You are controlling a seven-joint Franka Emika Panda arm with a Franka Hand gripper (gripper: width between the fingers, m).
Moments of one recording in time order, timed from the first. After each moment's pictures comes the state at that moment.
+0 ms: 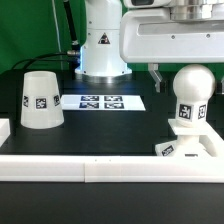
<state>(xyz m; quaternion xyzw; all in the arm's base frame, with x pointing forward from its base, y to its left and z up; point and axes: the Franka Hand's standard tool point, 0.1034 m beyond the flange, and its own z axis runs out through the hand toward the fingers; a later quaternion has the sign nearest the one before) 0.612 0.099 0.114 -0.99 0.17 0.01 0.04</state>
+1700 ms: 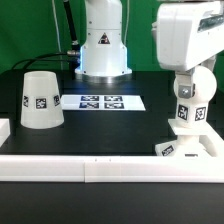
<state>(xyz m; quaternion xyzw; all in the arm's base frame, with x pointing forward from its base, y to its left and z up) 0.616 0.101 0.119 -0.87 -0.49 -0.01 0.01</state>
